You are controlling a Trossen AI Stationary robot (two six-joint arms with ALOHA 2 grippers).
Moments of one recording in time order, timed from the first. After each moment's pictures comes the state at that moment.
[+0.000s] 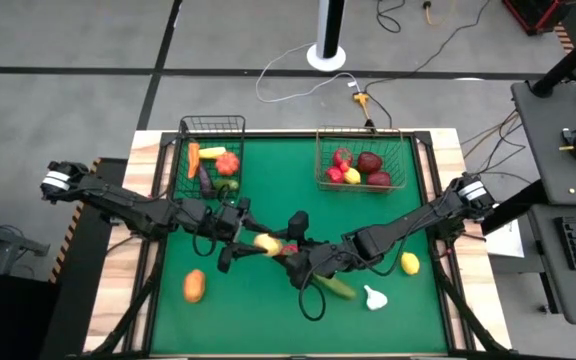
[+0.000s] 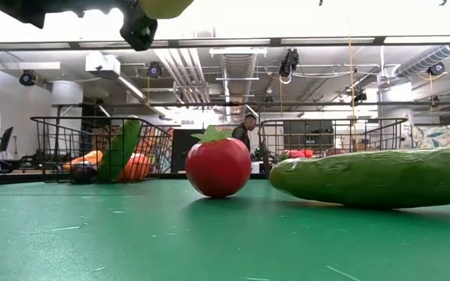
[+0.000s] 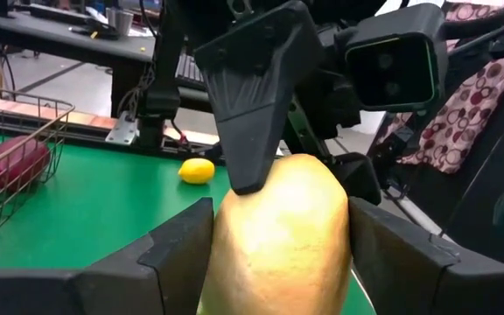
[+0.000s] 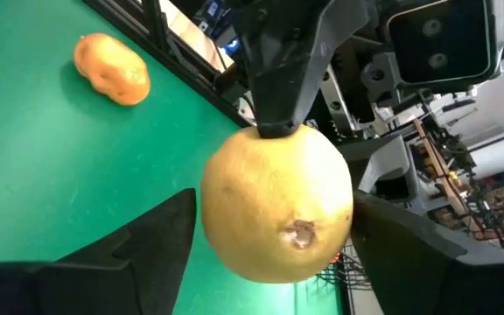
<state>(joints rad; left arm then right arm) -0.23 1.15 0.56 0.53 -0.01 -0.28 0.38 1.80 1.42 -0.04 0.59 -0.59</state>
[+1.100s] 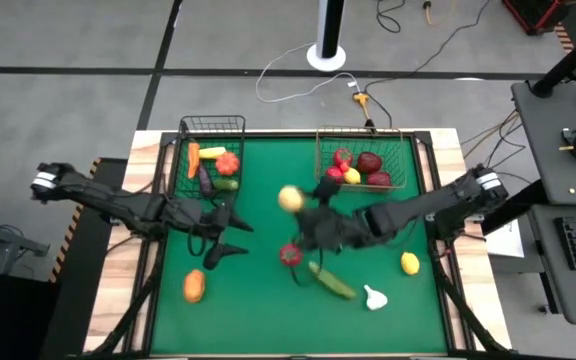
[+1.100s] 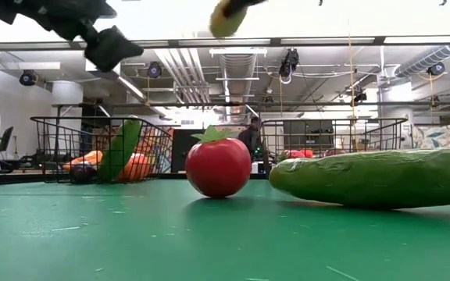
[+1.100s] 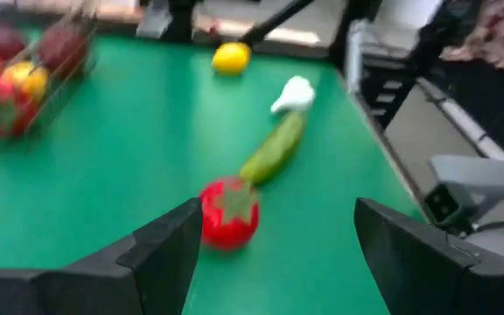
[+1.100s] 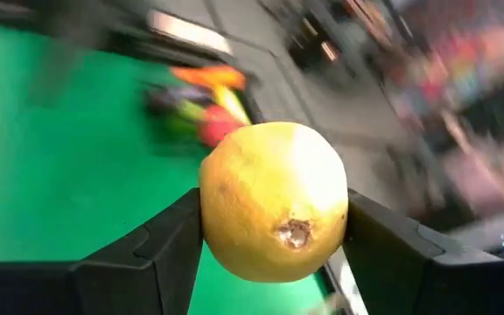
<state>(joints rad) -0.23 0.95 0.56 -0.01 -0.03 -0.23 0.28 1.67 1.48 -0.43 0.87 -0.14</state>
